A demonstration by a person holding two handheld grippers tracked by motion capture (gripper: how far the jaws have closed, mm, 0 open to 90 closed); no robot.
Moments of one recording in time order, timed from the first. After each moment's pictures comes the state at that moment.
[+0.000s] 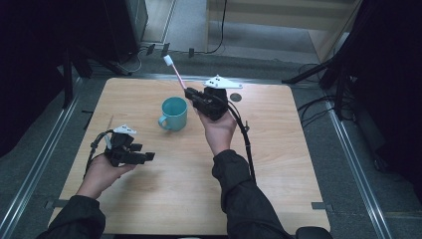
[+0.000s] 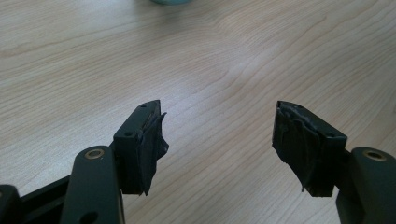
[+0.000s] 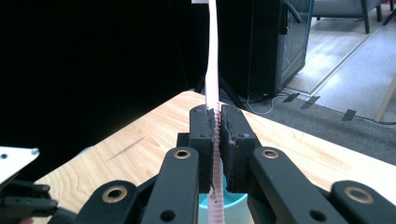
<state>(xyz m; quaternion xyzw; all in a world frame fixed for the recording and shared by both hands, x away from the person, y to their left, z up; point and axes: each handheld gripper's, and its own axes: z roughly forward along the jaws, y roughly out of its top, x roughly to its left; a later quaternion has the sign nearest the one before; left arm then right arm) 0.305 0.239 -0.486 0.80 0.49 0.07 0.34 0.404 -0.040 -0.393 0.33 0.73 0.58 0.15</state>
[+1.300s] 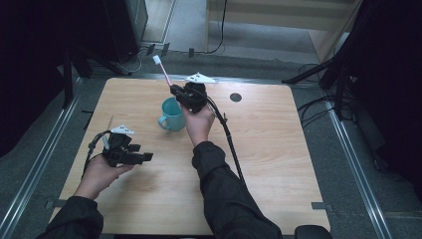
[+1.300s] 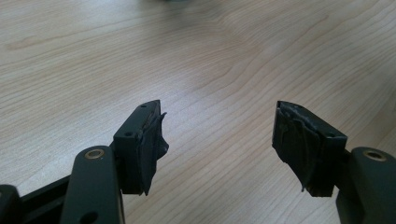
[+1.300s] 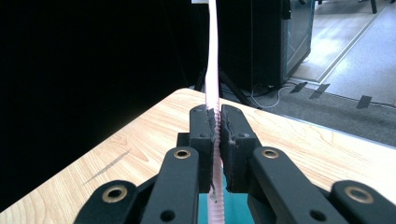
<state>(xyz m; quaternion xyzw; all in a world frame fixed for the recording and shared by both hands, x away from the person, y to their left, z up) 0.303 0.244 -0.488 0.80 0.49 0.06 0.34 0.459 0.016 -0.439 0.36 0.72 0.58 0.13</state>
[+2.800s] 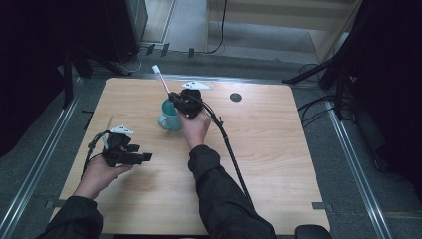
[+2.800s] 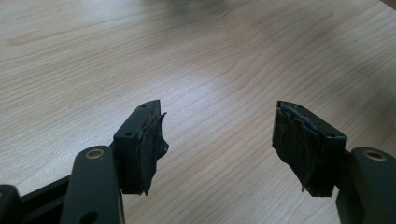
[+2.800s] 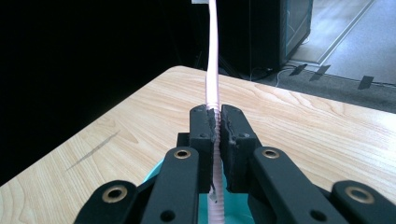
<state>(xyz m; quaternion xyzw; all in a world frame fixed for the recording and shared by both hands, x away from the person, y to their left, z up) 0.304 0.246 -0.490 0.80 0.49 0.06 0.33 0.466 0.028 -0.474 0.38 0.73 0.56 0.12</state>
